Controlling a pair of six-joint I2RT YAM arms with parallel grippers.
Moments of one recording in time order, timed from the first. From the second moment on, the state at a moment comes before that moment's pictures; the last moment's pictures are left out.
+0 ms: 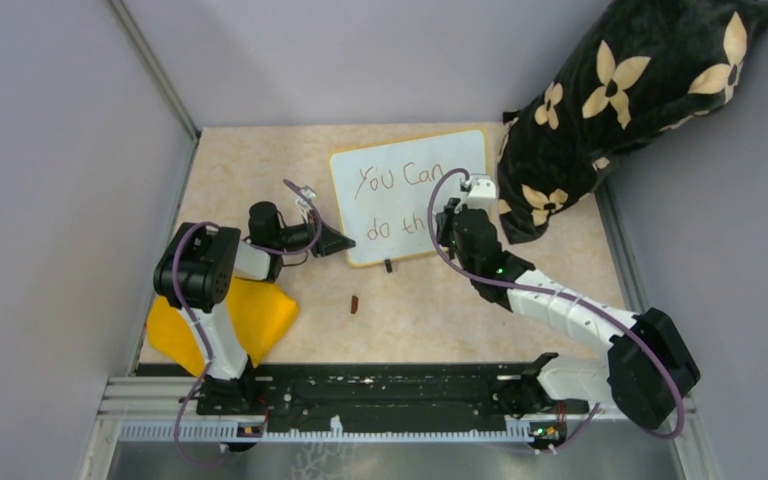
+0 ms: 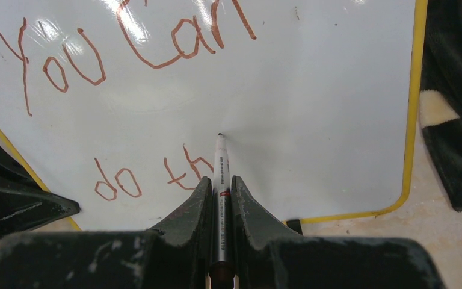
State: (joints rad) left arm -0.18 1.90 0.64 1.03 1.05 -0.47; right arm 0.68 1.19 0.69 0.19 0.46 0.42
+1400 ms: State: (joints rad) left arm -0.18 1.90 0.64 1.03 1.05 -0.47; right arm 0.66 1.13 0.69 0.18 0.44 0.43
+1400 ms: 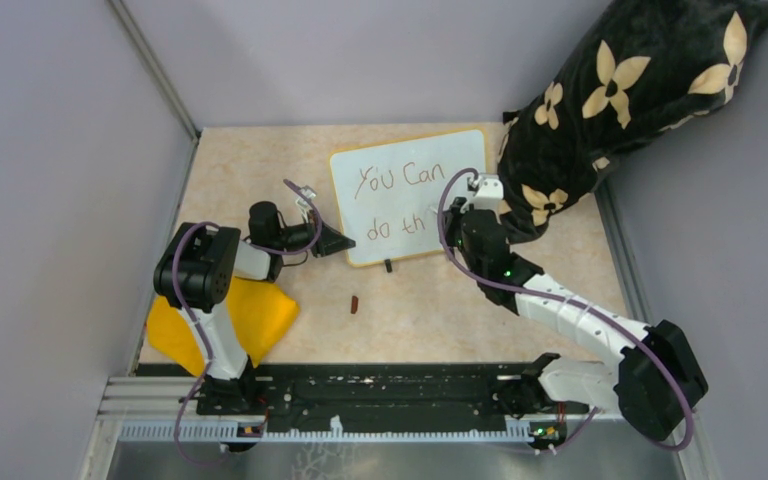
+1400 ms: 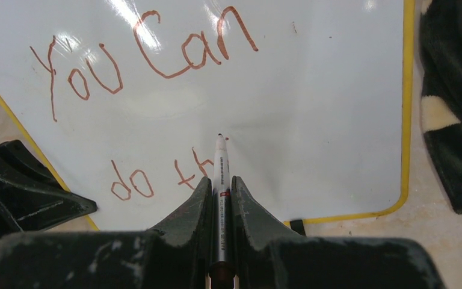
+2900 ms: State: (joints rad) left arm -0.18 1.90 0.64 1.02 1.05 -0.46; right arm 0.66 1.17 0.65 0.19 0.42 0.46
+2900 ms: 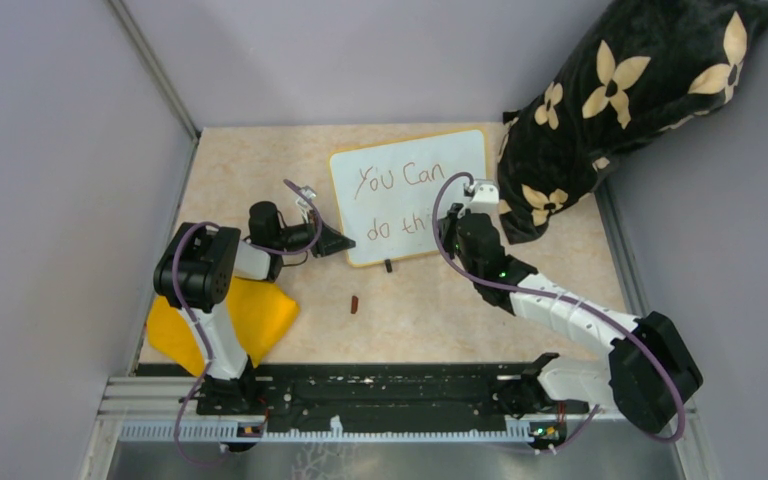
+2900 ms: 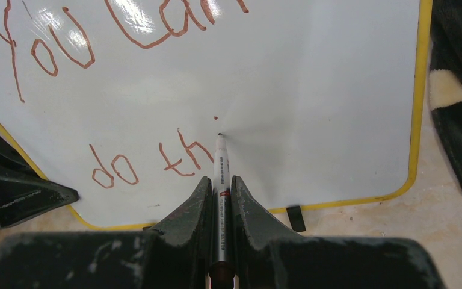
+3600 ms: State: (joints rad) left arm -0.18 1.90 0.64 1.02 1.05 -0.46; right arm 0.66 1.16 0.60 0.20 0.41 0.48
